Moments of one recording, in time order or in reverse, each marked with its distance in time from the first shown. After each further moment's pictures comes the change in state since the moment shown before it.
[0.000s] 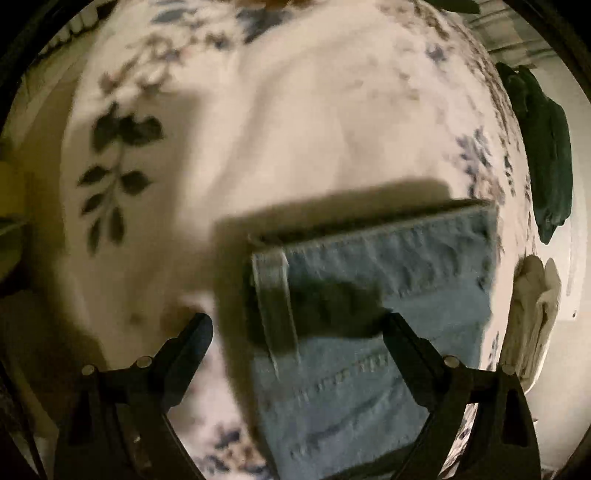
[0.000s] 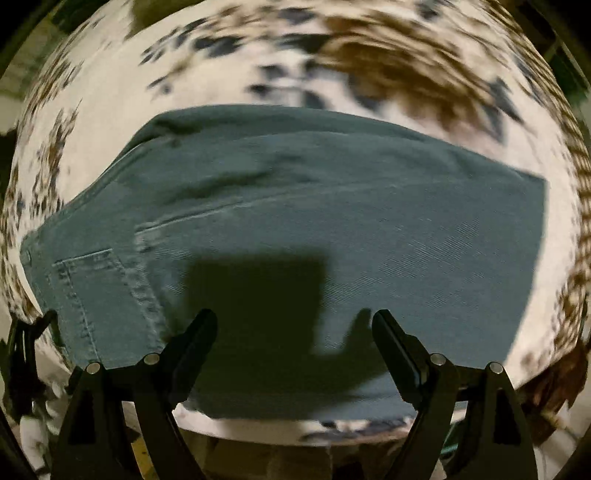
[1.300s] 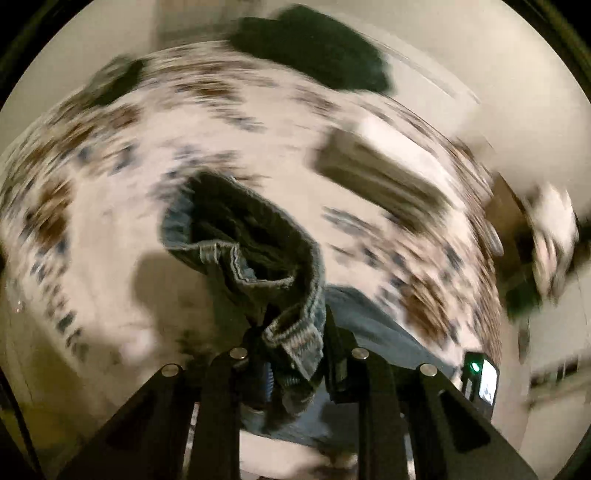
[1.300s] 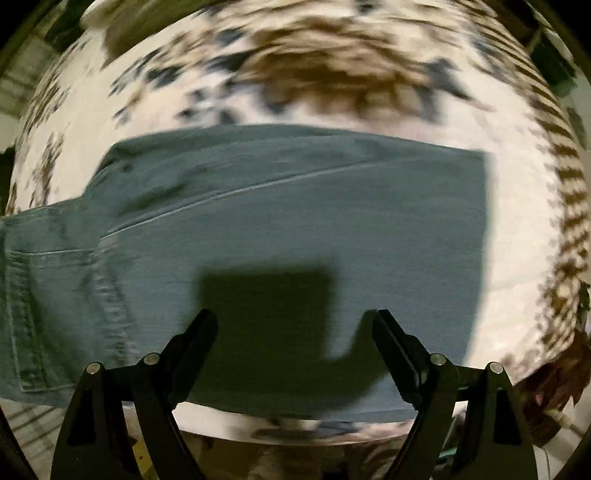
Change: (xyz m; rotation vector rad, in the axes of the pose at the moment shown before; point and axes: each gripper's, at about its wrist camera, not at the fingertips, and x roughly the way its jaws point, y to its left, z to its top) left arm -0.148 -0.170 -0.206 0.993 -0.132 -0.113; right arm -0.013 -0.093 -0.068 0.075 -0.056 0.003
